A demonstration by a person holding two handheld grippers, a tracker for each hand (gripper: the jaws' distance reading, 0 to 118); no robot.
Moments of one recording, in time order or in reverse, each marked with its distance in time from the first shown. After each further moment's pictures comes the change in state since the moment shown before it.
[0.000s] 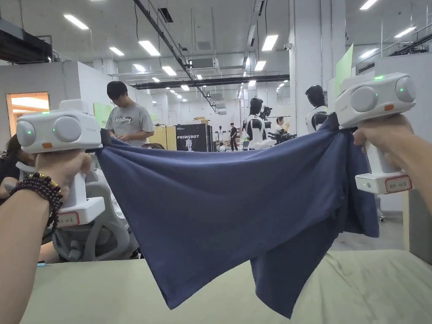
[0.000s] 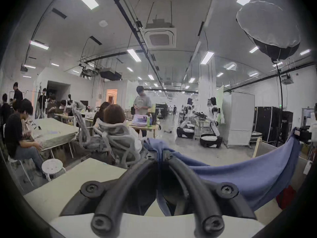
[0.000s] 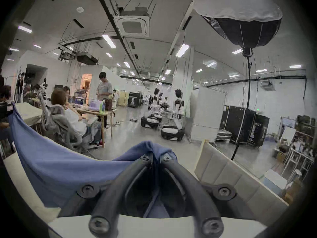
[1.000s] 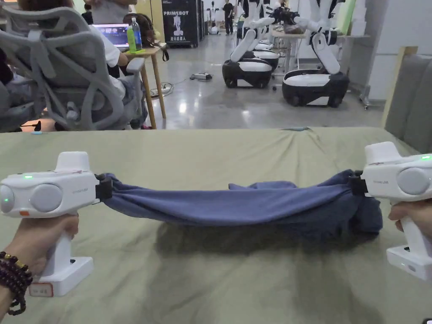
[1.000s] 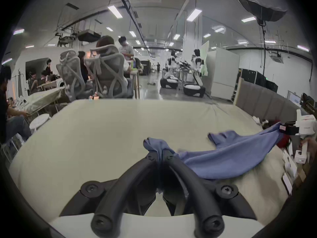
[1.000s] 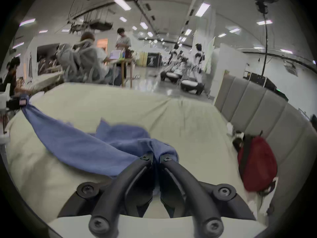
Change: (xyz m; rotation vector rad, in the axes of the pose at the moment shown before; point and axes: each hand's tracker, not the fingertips) left arm -0.033 -0.332 0.164 -0.440 -0.194 -0.044; right arm 0.009 -0.376 0.108 -0.441 0.200 0.076
